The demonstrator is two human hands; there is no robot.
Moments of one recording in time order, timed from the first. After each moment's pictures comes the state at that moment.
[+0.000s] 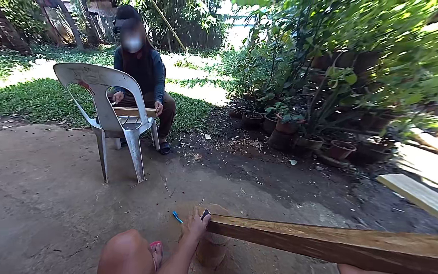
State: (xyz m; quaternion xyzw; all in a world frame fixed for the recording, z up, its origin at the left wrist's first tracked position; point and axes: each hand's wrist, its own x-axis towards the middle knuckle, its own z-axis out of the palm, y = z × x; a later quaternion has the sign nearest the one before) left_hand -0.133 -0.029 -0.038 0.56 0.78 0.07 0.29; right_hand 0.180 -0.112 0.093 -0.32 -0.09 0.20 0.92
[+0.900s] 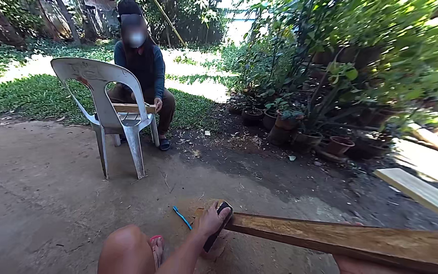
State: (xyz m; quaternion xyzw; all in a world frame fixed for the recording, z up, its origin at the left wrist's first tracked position) left_hand -0.104 -0.036 -0.008 0.65 0.66 0.13 0.36; right_hand 0.200 -0.111 0.065 -0.25 -0.11 0.33 0.90
